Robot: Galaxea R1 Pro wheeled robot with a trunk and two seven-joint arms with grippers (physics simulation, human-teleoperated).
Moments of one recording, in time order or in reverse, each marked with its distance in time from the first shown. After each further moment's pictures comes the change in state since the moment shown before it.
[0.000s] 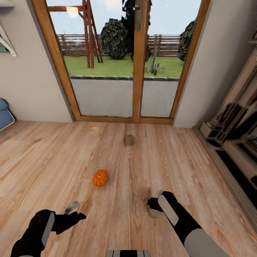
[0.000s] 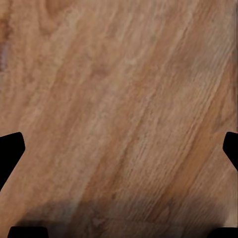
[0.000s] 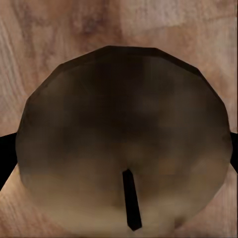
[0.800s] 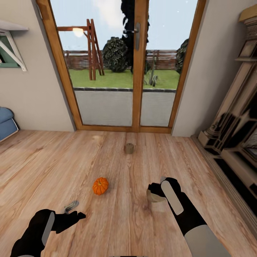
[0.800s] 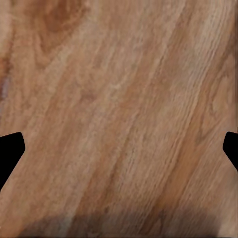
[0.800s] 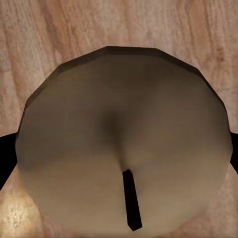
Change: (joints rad) left arm -0.002 0.001 -0.001 -0.003 -0.001 -0.007 0.006; right arm -0.002 0.022 -0.104 -0.282 -0.036 0.148 -0.139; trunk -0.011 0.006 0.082
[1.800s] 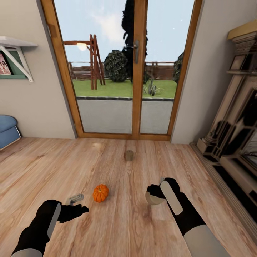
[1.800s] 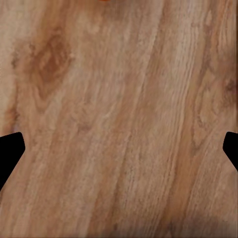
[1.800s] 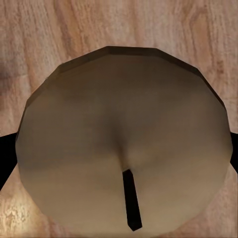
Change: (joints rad) left arm -0.023 0.000 -0.128 -0.086 -0.001 0.042 0.049; right arm 0.000 0.005 0.004 0.006 -0.003 0.043 0.002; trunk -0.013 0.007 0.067
